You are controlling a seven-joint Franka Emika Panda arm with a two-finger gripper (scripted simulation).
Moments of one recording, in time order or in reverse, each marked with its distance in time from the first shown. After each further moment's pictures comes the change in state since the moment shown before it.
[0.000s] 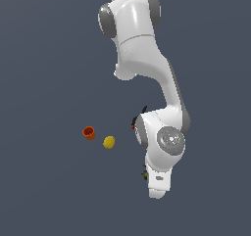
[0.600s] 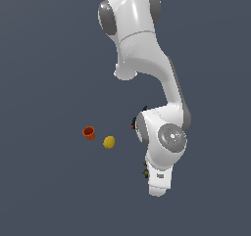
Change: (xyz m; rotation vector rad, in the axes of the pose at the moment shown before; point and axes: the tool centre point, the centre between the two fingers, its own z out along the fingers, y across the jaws) arm 0.001 -0.006 -0.006 0.004 -0.001 0.000
